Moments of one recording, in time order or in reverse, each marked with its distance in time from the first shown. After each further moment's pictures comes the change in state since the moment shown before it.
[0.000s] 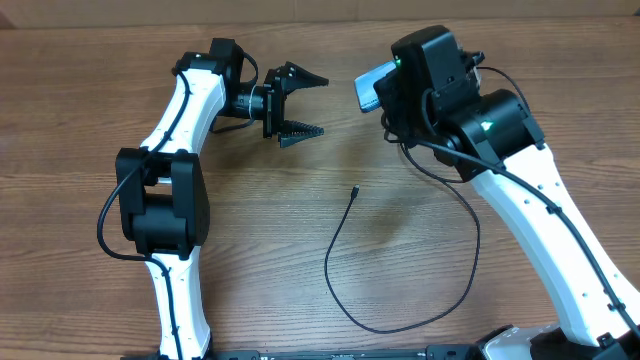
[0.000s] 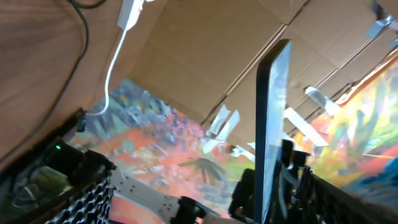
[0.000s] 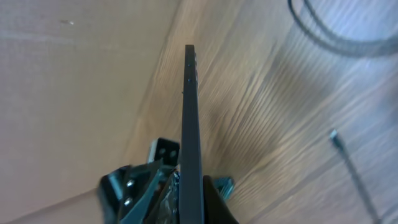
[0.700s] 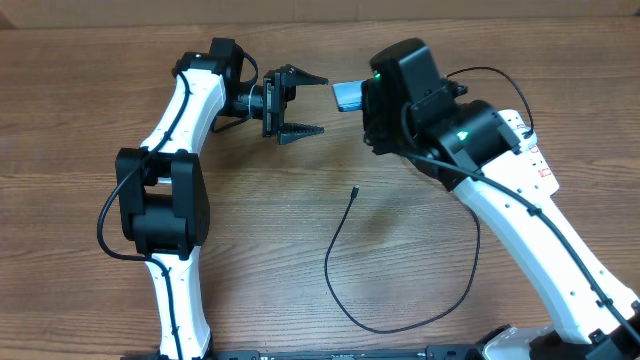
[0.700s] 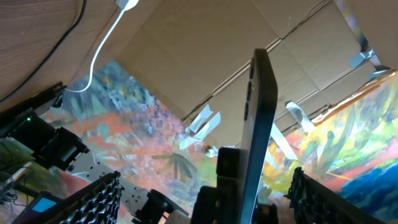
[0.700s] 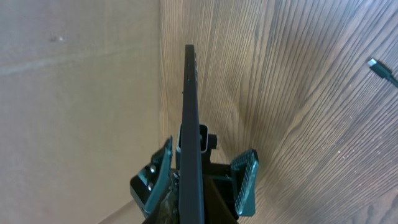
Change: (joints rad) left arm 0.000 0.000 0.000 0.003 0.017 -0.192; right arm 0.070 0.000 -0.079 0.095 0.001 0.350
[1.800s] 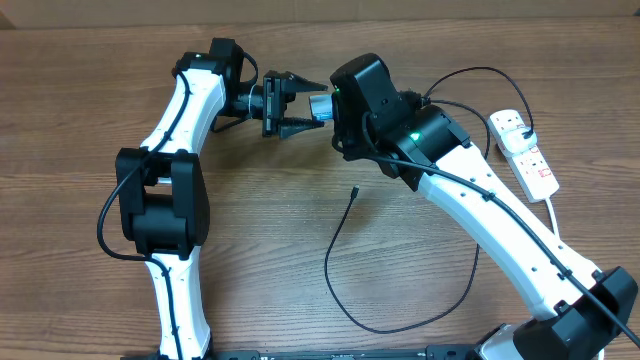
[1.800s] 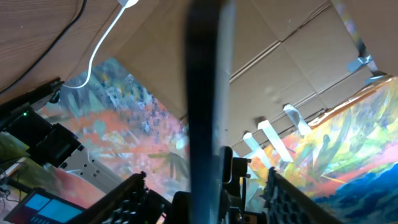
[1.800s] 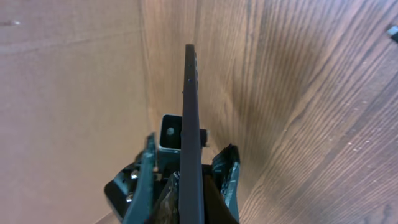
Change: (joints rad) left arm 0.000 0.000 0.000 0.000 0.000 -0.030; right arm 0.065 0.089 -0.043 0.108 0.019 0.082
